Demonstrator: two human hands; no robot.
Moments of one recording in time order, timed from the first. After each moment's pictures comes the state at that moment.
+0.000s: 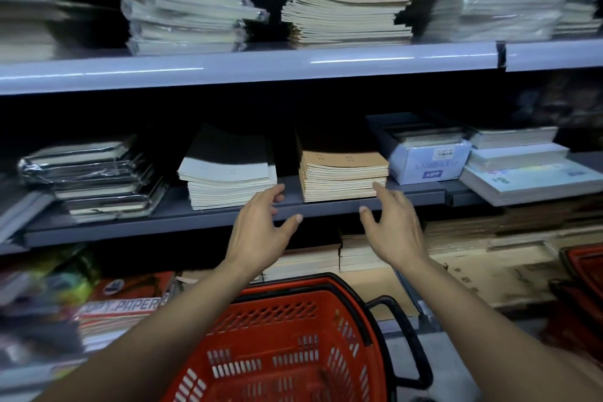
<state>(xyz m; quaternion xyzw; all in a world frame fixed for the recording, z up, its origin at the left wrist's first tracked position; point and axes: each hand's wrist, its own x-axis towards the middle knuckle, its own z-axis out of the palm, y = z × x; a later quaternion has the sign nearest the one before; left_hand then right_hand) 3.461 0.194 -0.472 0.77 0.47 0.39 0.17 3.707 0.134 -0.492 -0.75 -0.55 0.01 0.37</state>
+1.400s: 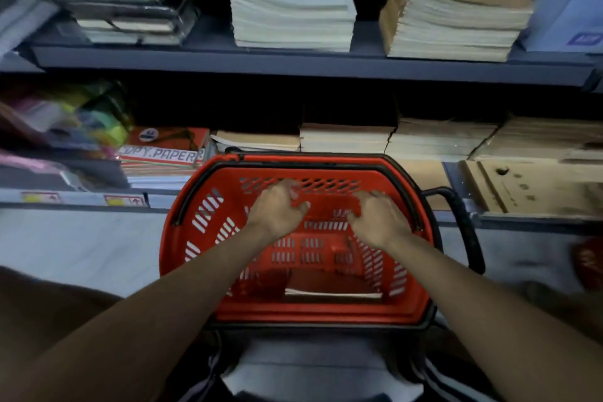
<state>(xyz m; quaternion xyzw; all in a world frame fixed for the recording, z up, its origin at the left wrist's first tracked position) 3.377 0.163 -0.681 0.70 0.61 0.16 0.32 3.591 0.114 -0.672 -0.76 -0.61 0.22 0.03</state>
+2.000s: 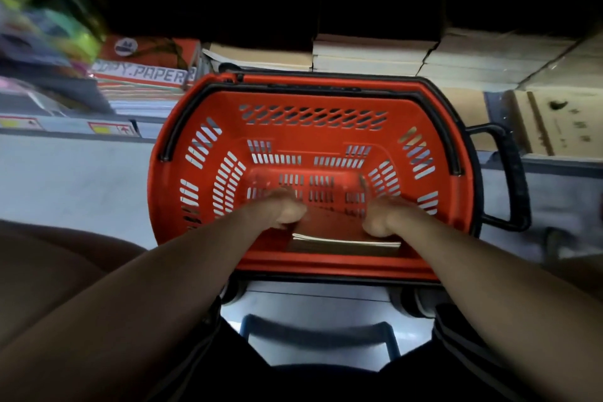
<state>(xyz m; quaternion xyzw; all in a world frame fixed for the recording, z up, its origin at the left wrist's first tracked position) 3.369 0.125 -0.787 0.53 0.66 -0.14 0.51 3.582 0.089 -0.767 -0.70 -0.54 0.36 -0.30</state>
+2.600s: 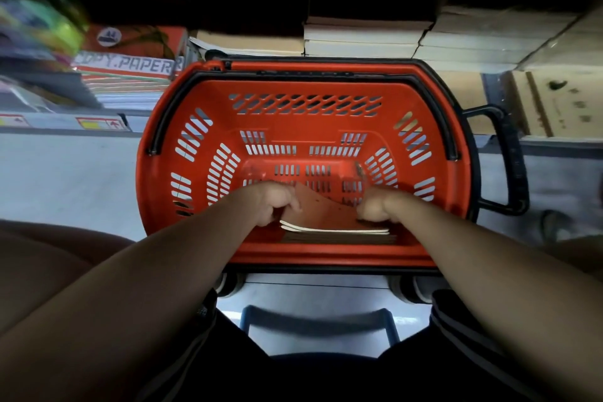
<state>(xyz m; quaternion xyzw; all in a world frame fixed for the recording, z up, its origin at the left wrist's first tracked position) 3.366 0.125 -0.789 0.31 0.68 -0.08 0.66 3.583 0.092 -0.778 -0.70 -0.50 0.45 -0.25</state>
